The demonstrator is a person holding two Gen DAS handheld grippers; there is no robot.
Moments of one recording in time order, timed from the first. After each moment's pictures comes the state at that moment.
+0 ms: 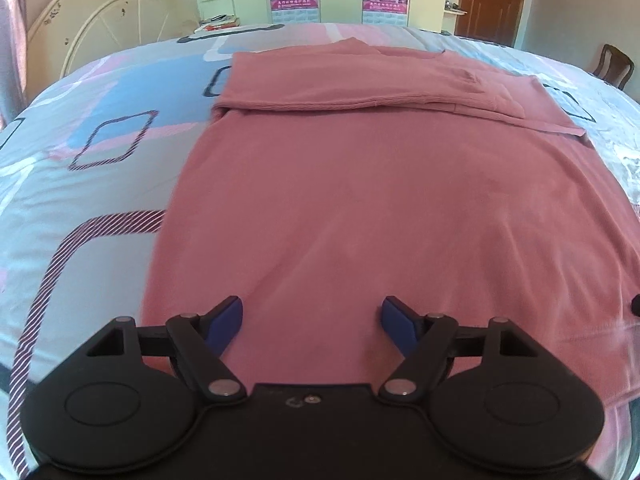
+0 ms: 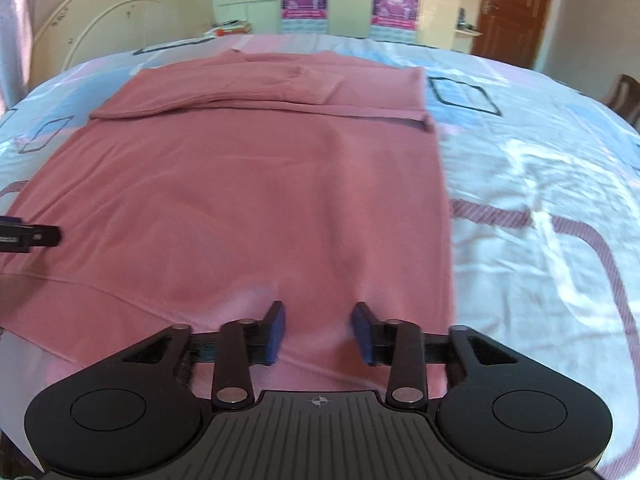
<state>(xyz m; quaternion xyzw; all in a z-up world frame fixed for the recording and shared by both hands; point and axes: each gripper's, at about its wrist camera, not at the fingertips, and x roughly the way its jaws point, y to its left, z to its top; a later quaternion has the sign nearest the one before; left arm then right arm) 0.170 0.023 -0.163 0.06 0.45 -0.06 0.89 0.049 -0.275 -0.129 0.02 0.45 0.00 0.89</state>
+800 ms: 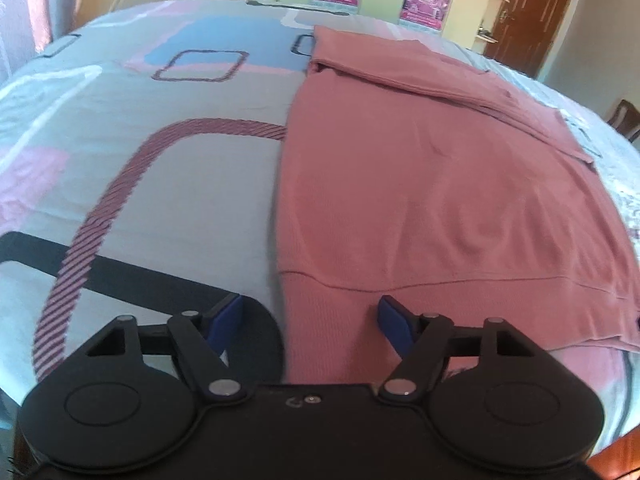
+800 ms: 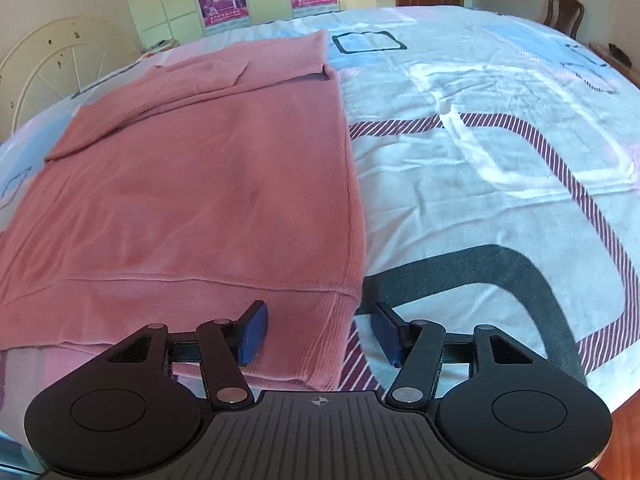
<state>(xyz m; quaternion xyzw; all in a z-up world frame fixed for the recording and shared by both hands) 0.118 0.119 -0.169 -0.04 0.46 -0.05 0.88 -0.005 -0.315 -0.129 0.13 0.46 -0.07 0.88</state>
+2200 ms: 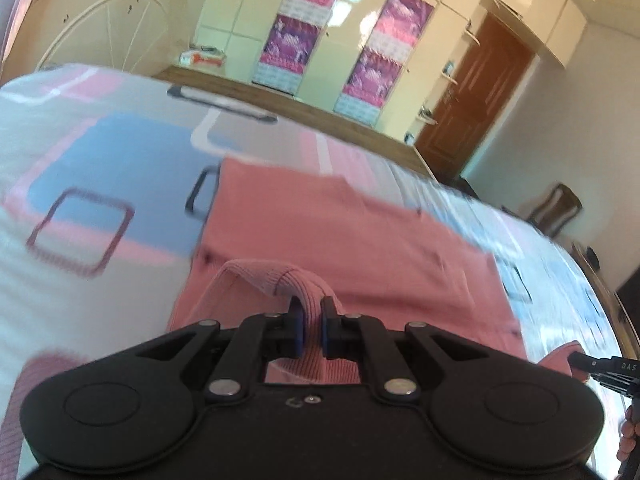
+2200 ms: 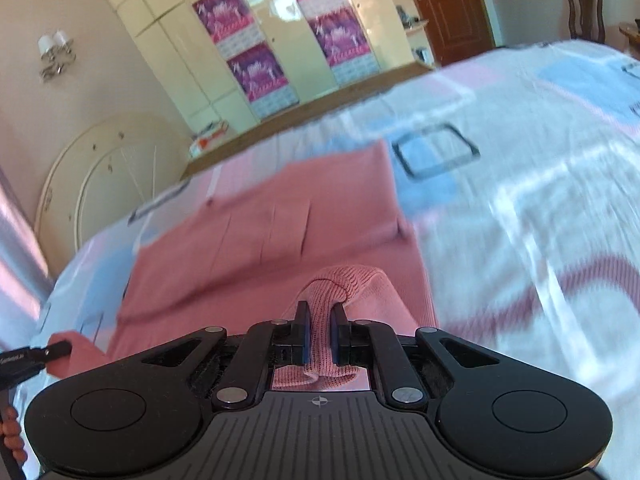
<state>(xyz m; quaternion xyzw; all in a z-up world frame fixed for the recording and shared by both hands) 0.280 0.082 -0.084 -0.14 0.36 -0.13 0.91 0.140 -0.369 -0.055 0.25 0.35 0.00 0.90</state>
